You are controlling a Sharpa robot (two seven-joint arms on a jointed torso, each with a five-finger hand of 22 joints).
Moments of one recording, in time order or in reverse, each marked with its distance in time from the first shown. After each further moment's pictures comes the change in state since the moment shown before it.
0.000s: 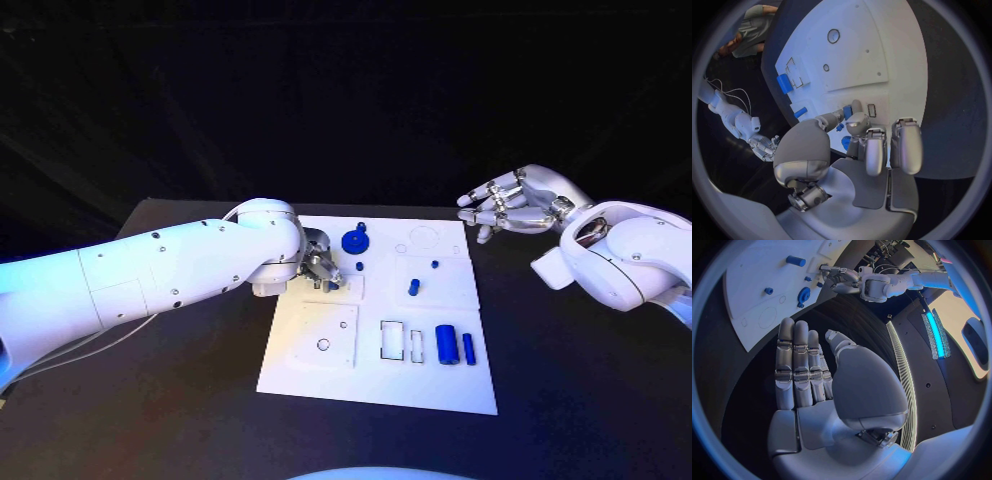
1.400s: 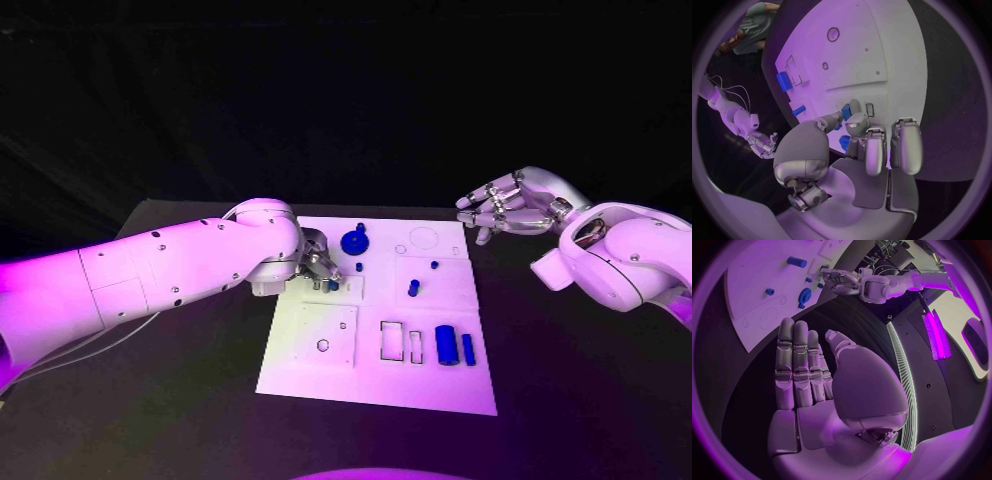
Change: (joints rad) left arm 0.001 0.006 0.000 -0.021 0.022 0.001 -0.001; left_hand -0.083 -0.012 -0.037 0.055 0.000 0.015 0.000 0.000 -0.006 0.003 -0.003 0.008 0.004 -0.004 -0.004 0.000 0.000 0.000 0.004 -0.004 0.000 0.000; right arm -0.002 0.001 0.000 -0.004 -0.005 0.007 -0.002; right_hand 0.000 0.000 -0.003 0.003 0.000 0.000 0.000 0.000 0.000 -0.004 0.004 0.000 0.002 -0.004 0.004 0.000 0.002 0.000 0.000 0.000 0.000 -0.001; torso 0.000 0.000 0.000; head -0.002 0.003
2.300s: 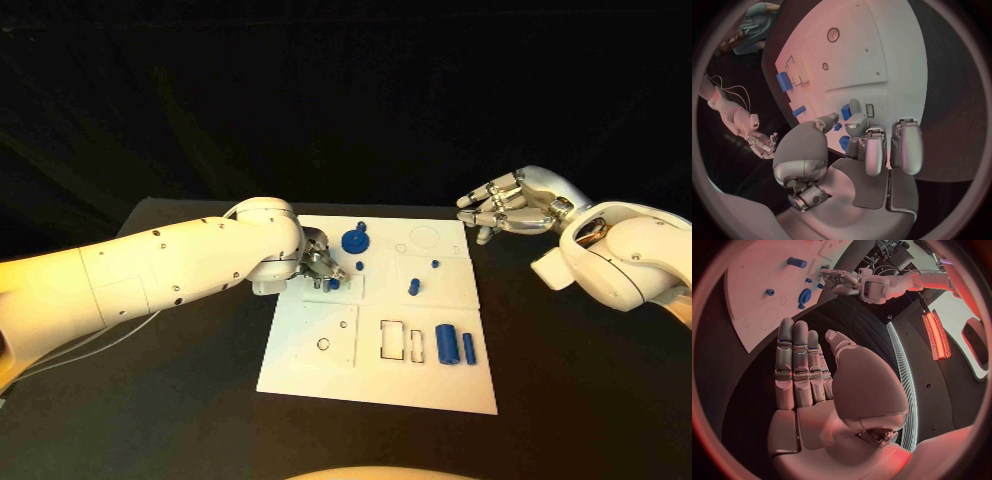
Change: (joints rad) left arm 0.000 0.000 0.000 0.002 0.001 0.000 -0.001; left_hand -0.039 -0.008 -0.110 0.075 0.000 0.019 -0.009 0.005 0.003 0.004 -0.004 0.011 0.004 0.004 -0.004 0.000 0.000 -0.015 -0.004 -0.004 0.004 0.000; right arm 0.000 0.000 0.000 0.001 -0.001 0.002 -0.001; right_hand 0.000 0.000 0.000 0.000 0.000 0.000 0.000 -0.004 0.001 -0.003 -0.003 0.000 0.002 0.000 0.000 0.000 0.002 0.000 -0.004 0.004 0.000 -0.001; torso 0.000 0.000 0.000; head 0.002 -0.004
